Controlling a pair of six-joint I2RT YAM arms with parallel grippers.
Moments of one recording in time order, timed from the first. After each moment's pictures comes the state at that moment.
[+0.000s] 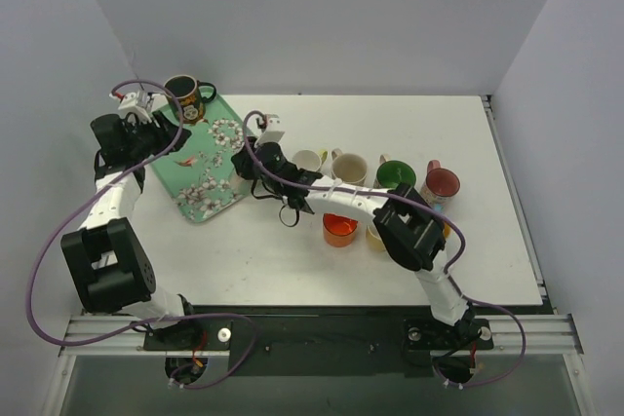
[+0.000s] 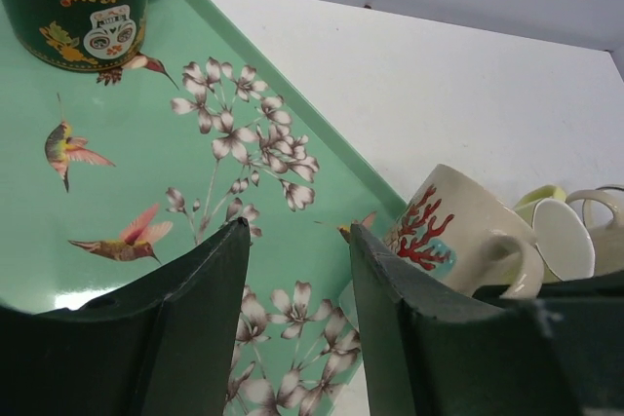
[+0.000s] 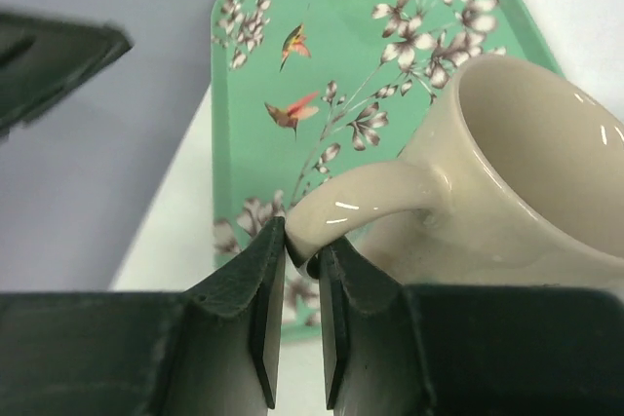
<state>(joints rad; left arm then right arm) 0.31 1.52 1.05 0.13 0.65 -0.25 0.93 2.17 1.63 0.28 0.28 0.77</state>
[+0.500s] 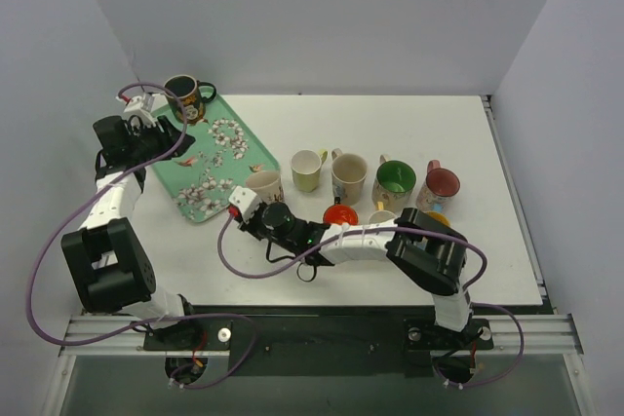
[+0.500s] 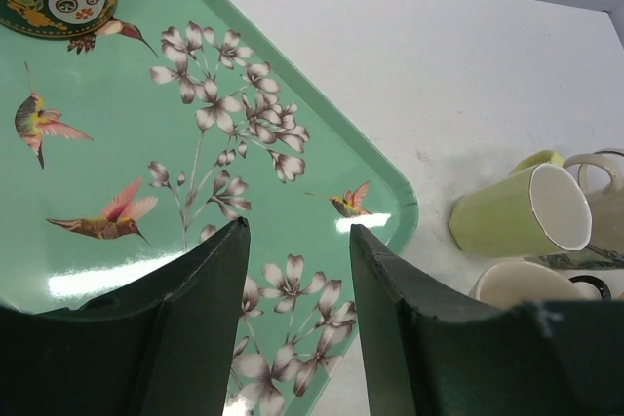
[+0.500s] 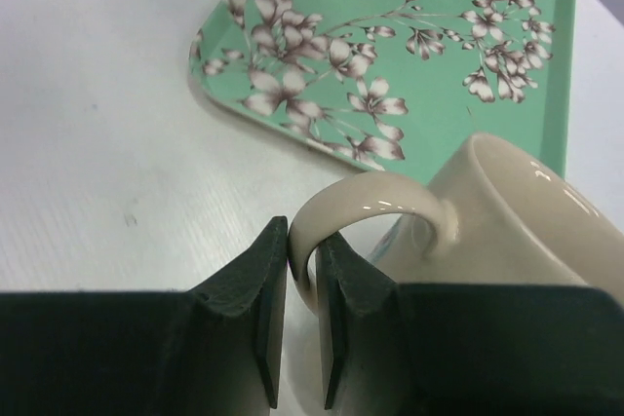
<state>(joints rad) 0.31 1.52 1.05 0.05 0.68 -0.20 1.13 1.94 1.15 0.54 0.20 -0.13</state>
